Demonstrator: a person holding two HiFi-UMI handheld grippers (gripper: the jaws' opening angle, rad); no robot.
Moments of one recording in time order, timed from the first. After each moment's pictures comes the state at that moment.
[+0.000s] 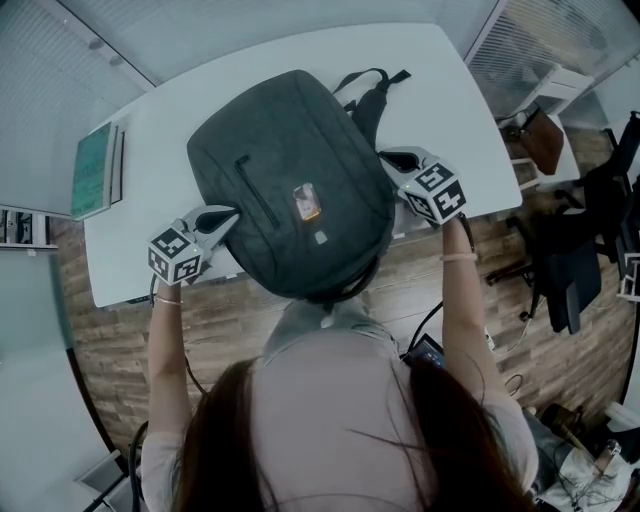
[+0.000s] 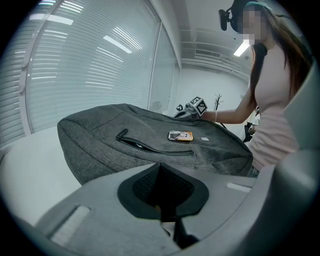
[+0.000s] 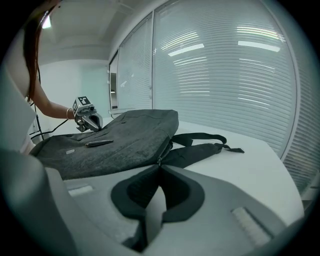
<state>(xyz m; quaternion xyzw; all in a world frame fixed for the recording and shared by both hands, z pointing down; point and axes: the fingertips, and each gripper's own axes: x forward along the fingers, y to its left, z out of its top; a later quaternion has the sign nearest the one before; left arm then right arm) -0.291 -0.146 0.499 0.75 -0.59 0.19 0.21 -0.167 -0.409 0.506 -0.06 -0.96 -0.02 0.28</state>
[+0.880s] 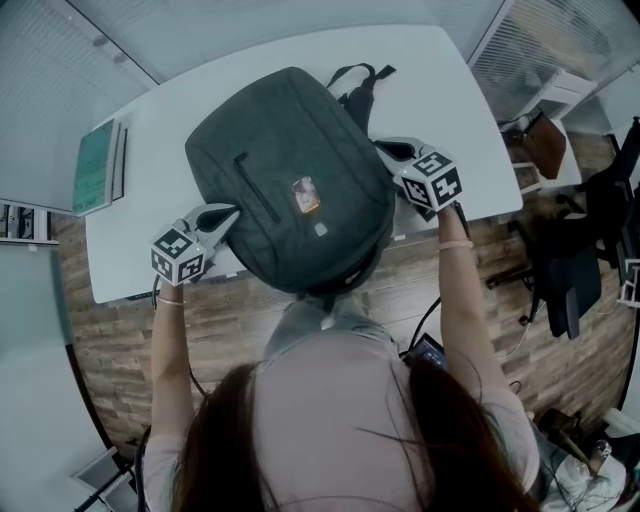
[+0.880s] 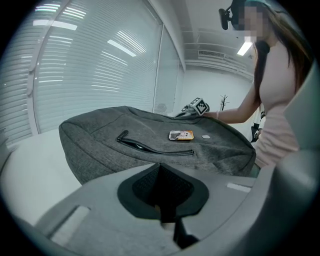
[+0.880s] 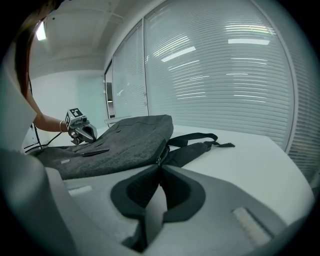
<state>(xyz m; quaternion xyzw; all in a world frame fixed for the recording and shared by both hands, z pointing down) -0.290 -0.149 0.498 0.73 -0.62 0.18 0.20 -0.188 -0.422 0.499 -0.06 -0.97 0.02 0.25</state>
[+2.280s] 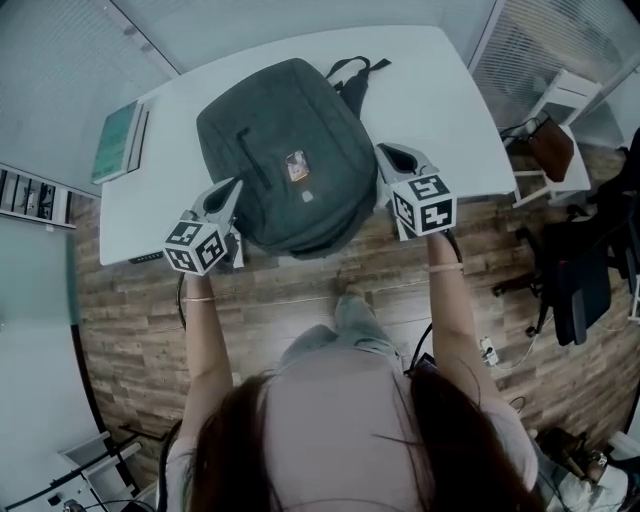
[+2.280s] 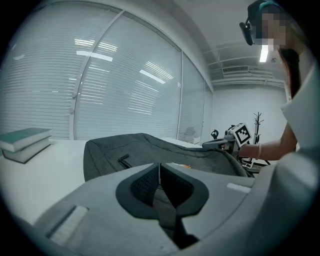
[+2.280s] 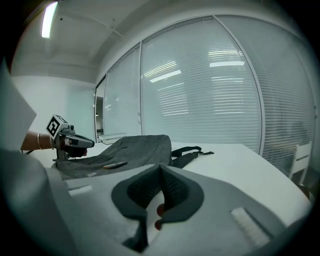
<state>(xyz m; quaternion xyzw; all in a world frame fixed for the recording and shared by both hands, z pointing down) -0.225 -0.148 0.429 0.60 -0.79 0.06 0.14 -0.091 -0.382 0.450 0.04 -0.99 0.03 0.15</state>
